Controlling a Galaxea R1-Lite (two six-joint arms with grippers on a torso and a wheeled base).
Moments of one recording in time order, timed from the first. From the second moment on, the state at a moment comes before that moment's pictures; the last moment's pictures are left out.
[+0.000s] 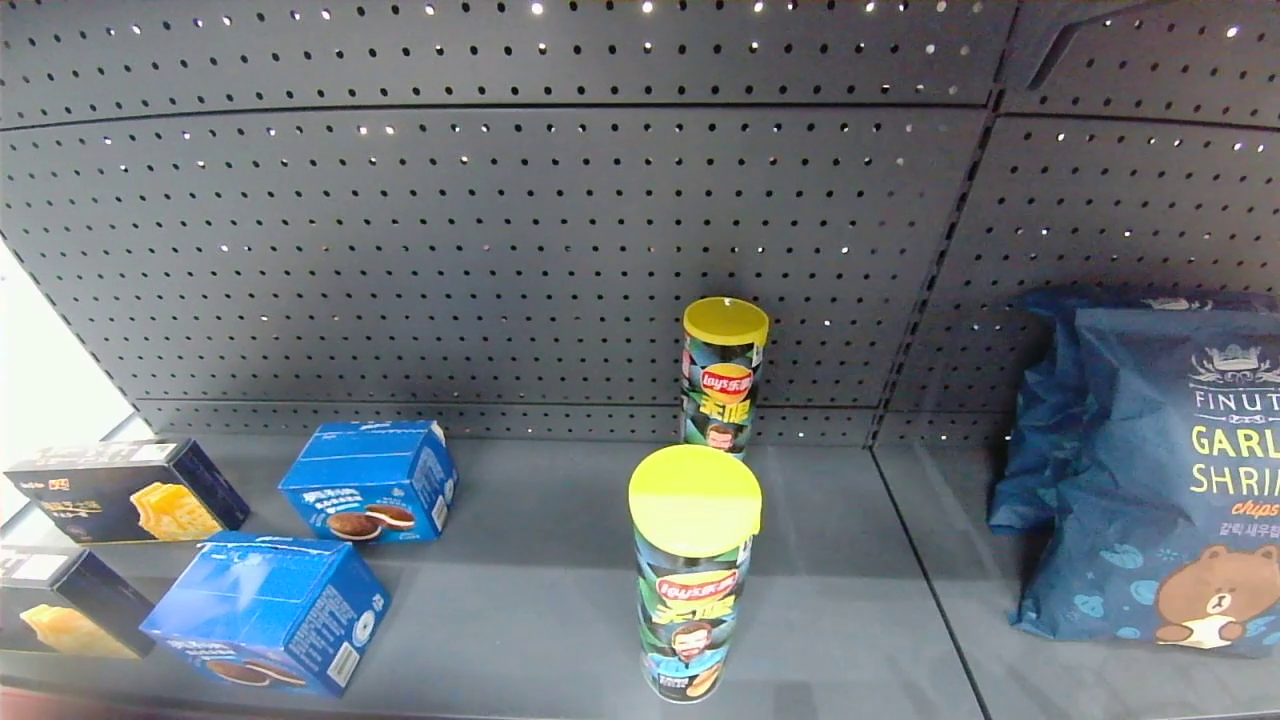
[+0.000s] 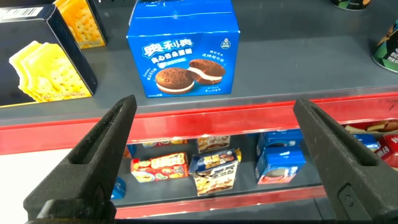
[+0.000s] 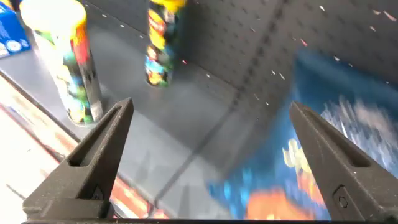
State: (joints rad) left arm -0.12 0.09 0.00 0.00 0.00 0.00; right arm 0.21 0.62 -0.53 -0.08 0.28 -0.28
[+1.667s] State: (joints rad) left arm -0.12 0.09 0.00 0.00 0.00 0.00; right arm 0.00 0.00 0.00 0.00 -0.01 0.00
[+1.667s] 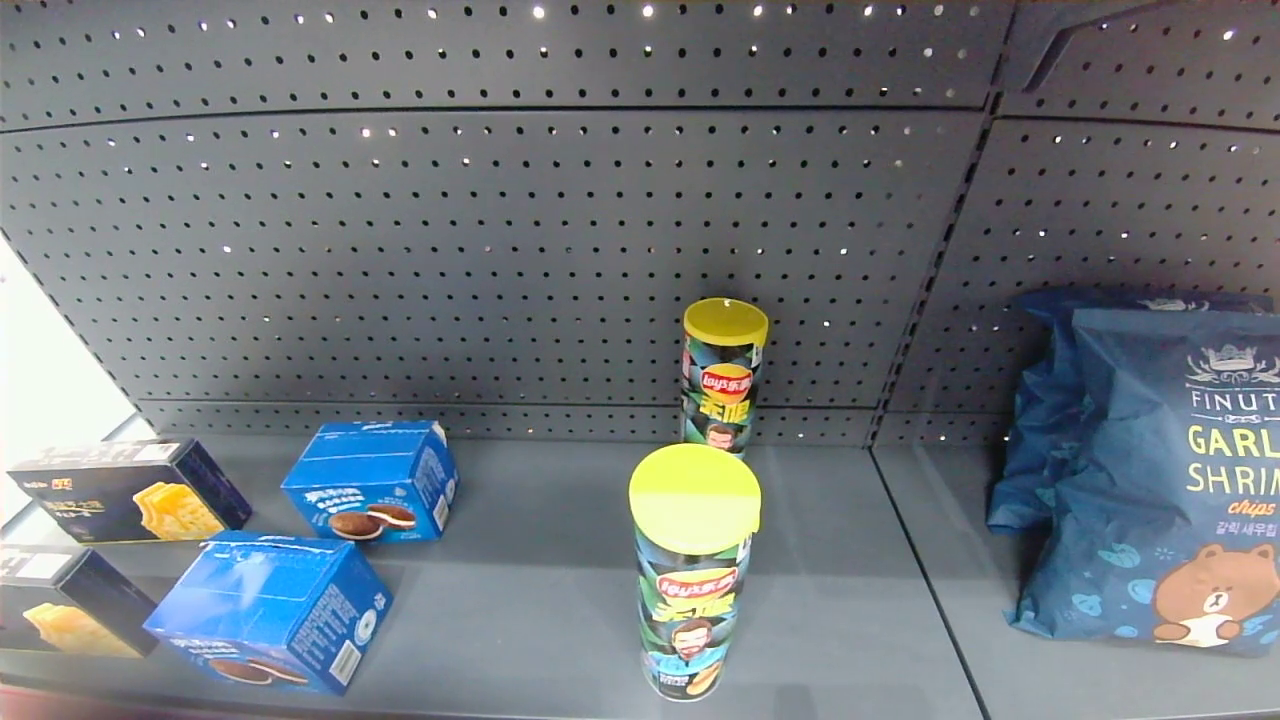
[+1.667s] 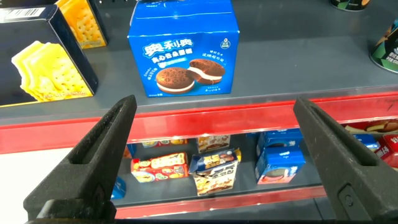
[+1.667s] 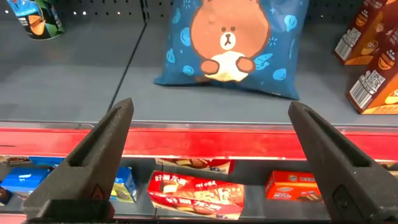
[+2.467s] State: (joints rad) left arm -0.15 0.16 0.00 -0.02 -0.04 0.15; right arm 0.00 0.00 0.00 0.00 -0.01 0.00
